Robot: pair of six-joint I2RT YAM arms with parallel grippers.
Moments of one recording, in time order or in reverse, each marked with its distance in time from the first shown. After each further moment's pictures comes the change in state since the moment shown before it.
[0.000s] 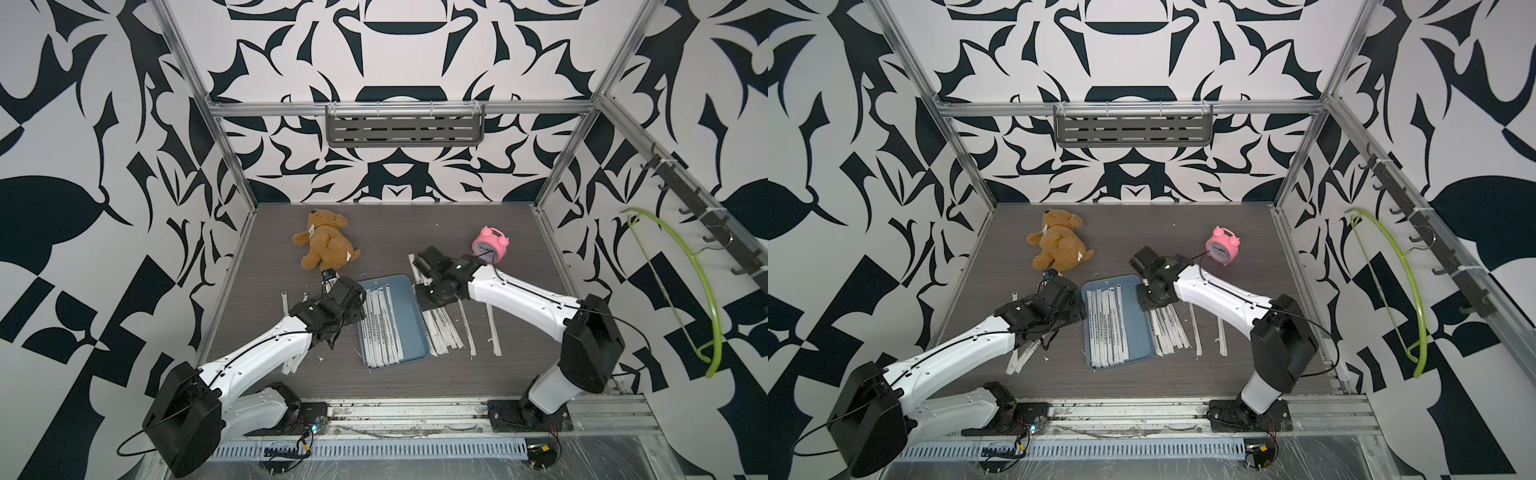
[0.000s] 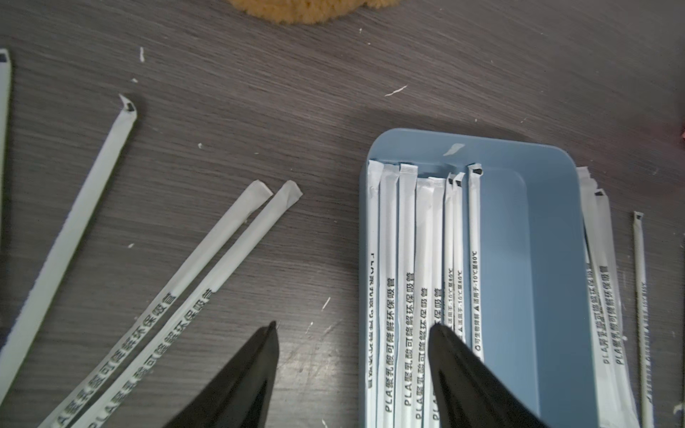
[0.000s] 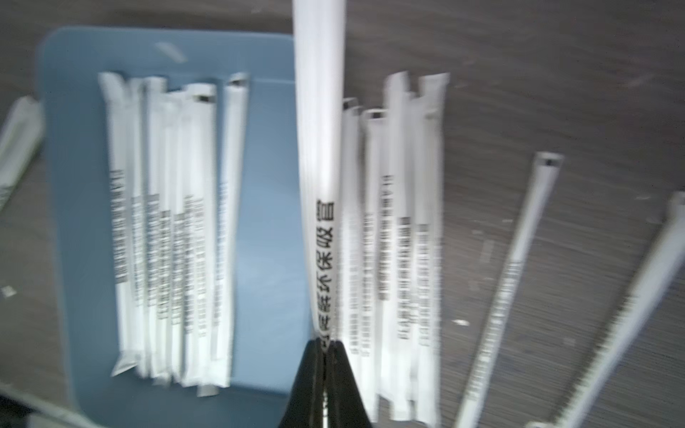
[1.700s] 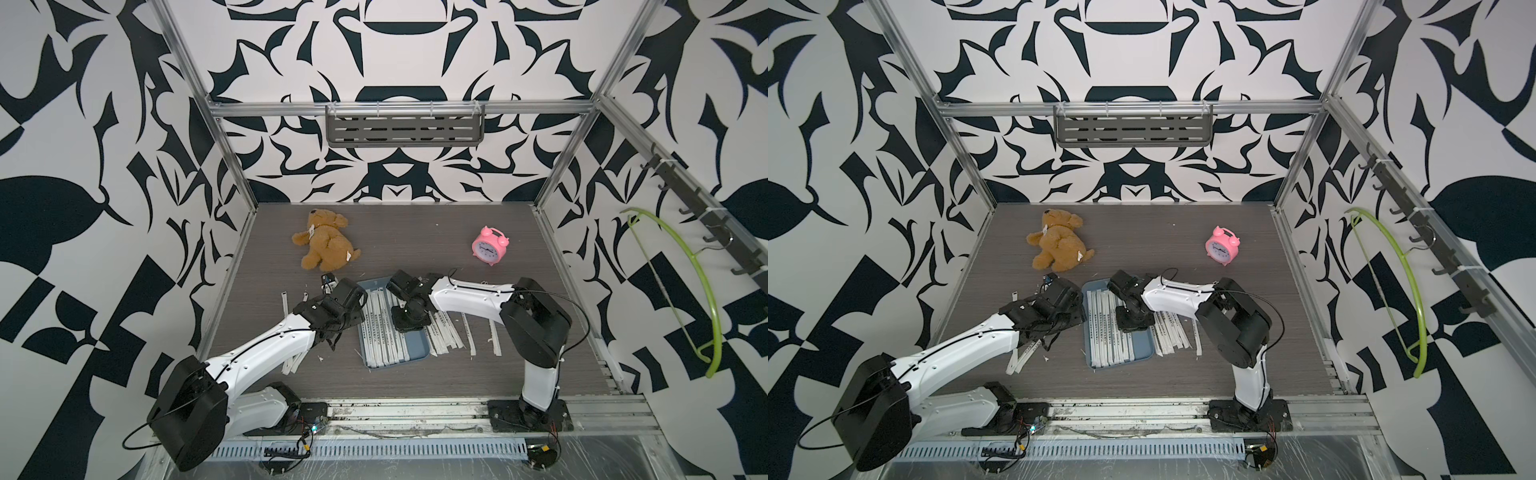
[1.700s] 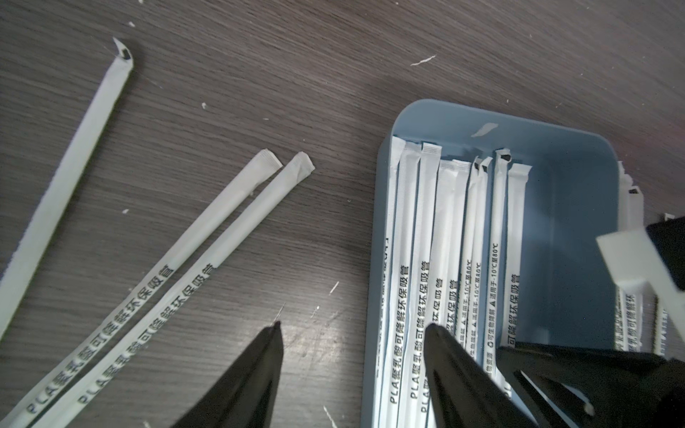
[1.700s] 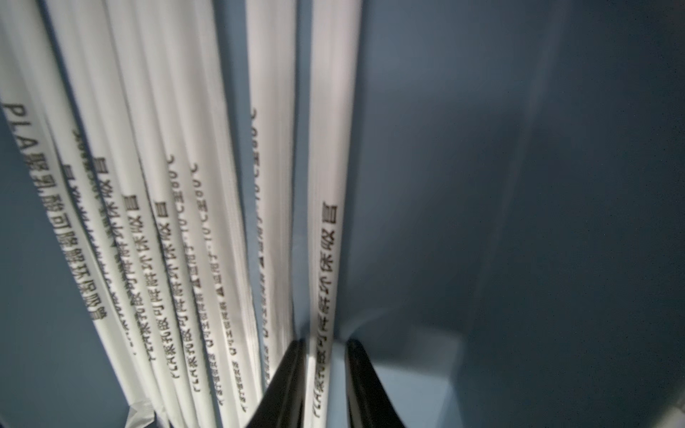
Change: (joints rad) left arm 0.000 0.031 -0.002 -0.016 0.029 -0.059; right arm 0.056 0.263 -0.011 0.115 -0.152 0.135
